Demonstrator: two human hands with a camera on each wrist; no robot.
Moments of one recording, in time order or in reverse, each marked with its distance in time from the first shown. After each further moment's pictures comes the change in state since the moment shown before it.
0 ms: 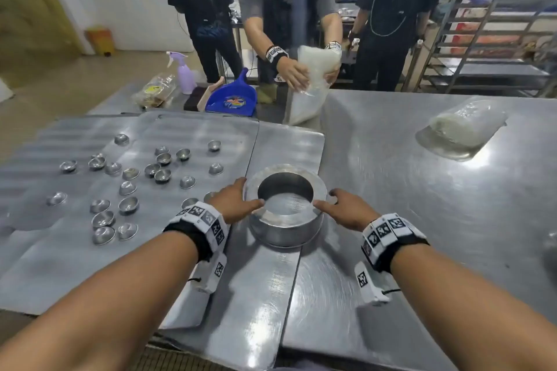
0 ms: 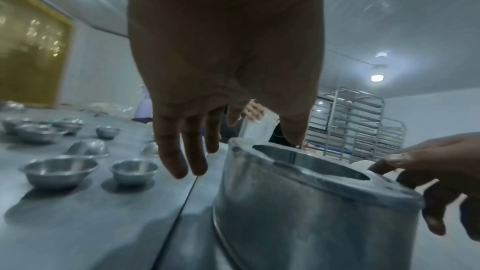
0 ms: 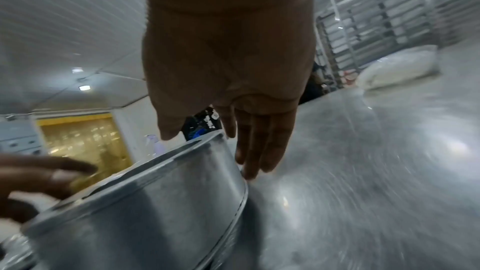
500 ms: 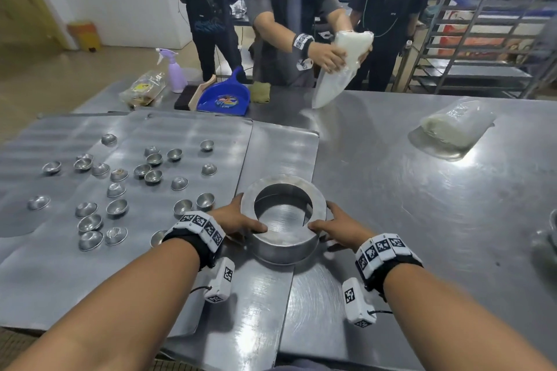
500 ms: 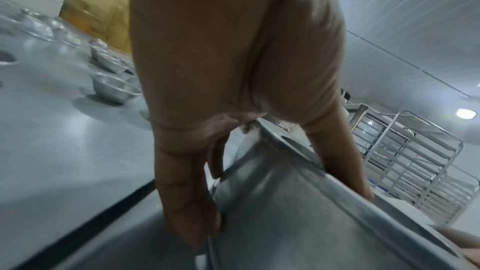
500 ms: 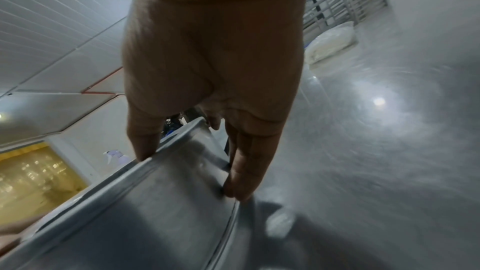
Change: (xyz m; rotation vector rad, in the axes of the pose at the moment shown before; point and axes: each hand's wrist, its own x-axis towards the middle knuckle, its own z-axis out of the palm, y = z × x) left_hand 0.006 -0.012 0.023 -0.553 -0.365 -0.066; right_hand -0.019 0.008 0.028 0.502 -0.164 0.122
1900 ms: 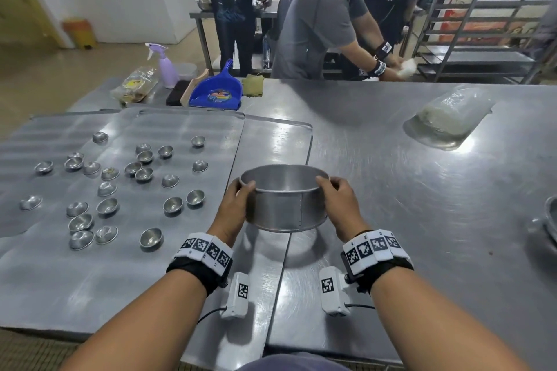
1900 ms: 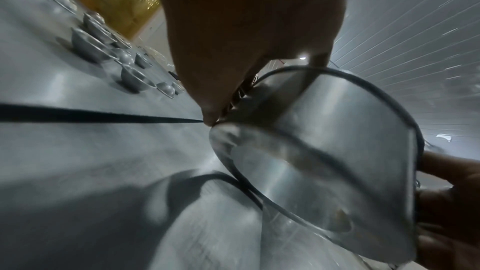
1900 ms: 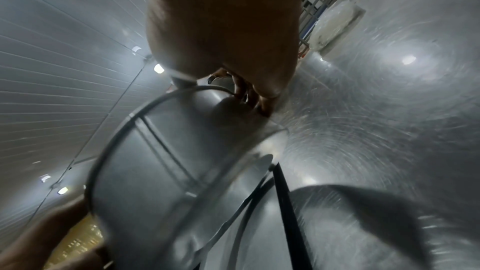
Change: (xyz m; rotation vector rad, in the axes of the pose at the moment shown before) left_hand 0.004 0.007 0.053 -0.597 0.381 0.328; right_hand -0.005 -0.018 -0.007 0.387 0.444 -0.174
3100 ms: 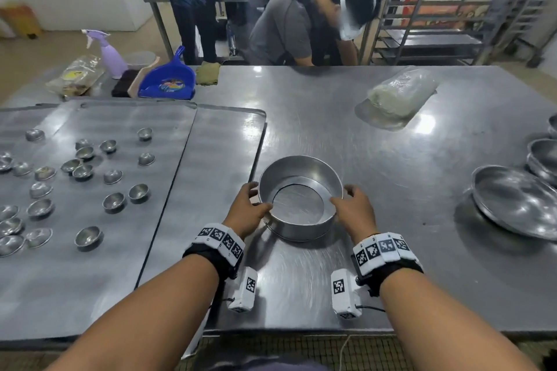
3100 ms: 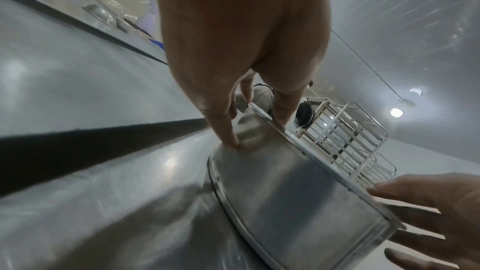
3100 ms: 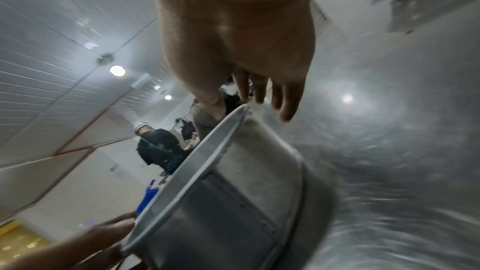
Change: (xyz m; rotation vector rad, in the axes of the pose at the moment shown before) left_hand -0.014 -0.047 0.128 0.293 -0.175 -0.089; right_hand 0.003 0.057 -0.146 -0.242 0.180 0.107
